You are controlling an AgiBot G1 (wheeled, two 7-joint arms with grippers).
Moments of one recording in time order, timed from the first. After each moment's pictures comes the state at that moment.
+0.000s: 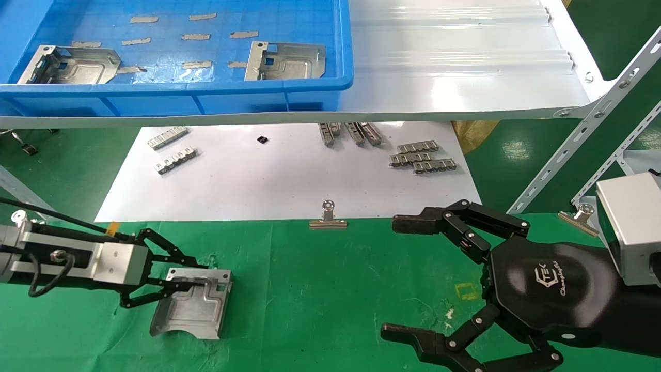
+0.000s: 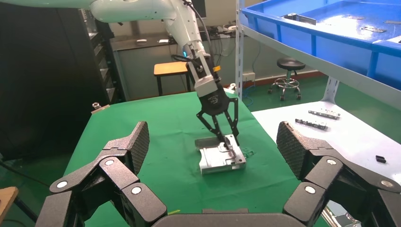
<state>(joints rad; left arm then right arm) -1.76 0.90 0.91 -0.19 1.29 1.57 0.82 1.10 -0.58 -0.37 1.26 -0.66 -1.46 0.14</state>
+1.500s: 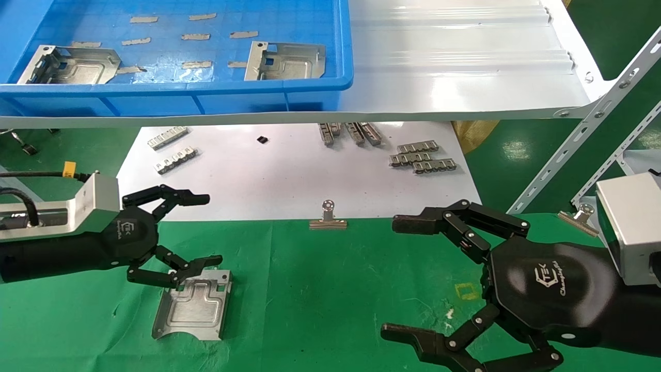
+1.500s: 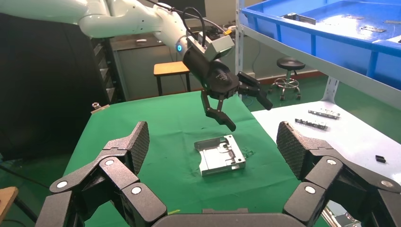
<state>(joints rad) -1.52 0.80 0.66 -0.42 0.99 1.57 0.40 1.10 -0.57 -0.37 1.26 -0.66 -1.46 0.14</state>
